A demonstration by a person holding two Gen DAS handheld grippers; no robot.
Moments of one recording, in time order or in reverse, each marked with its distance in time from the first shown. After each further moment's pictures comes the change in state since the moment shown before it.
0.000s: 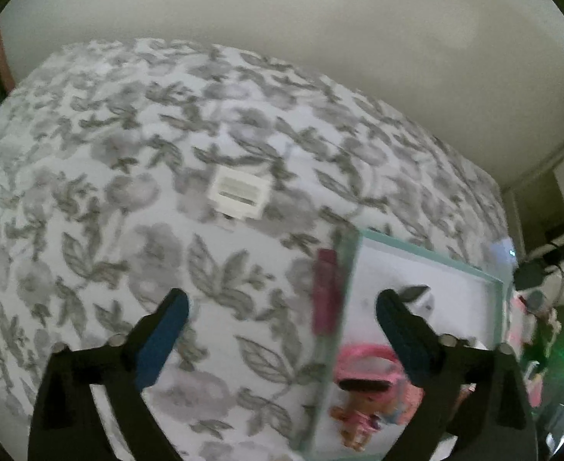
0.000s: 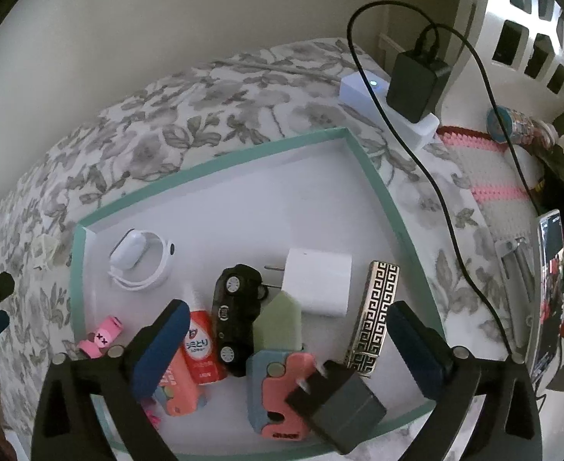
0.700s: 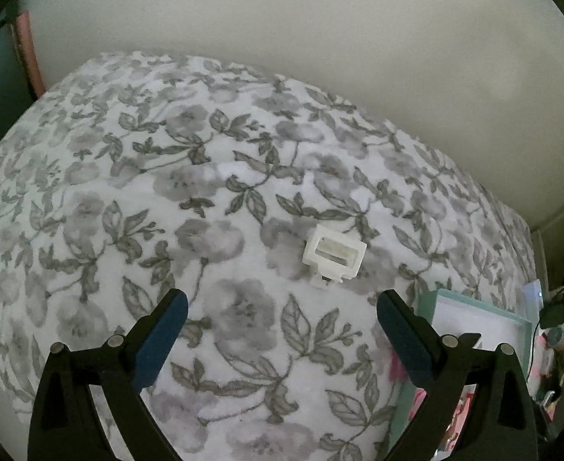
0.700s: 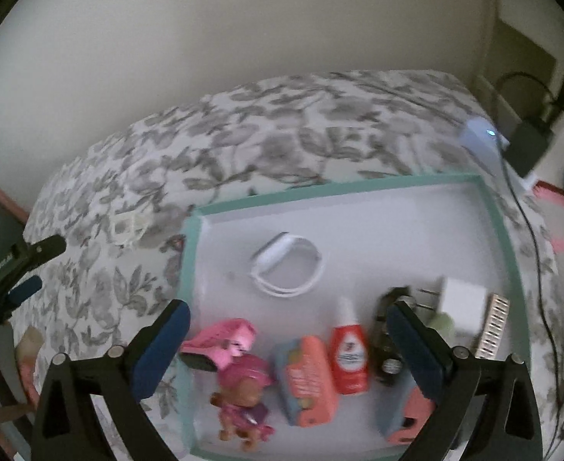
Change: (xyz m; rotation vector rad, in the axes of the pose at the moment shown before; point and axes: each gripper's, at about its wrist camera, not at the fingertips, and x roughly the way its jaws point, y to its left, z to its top) left arm 0.004 0.069 0.031 -0.051 -0.066 0.051; right arm -0.012 0.103 -0.004 -0.185 -0.037 0.200
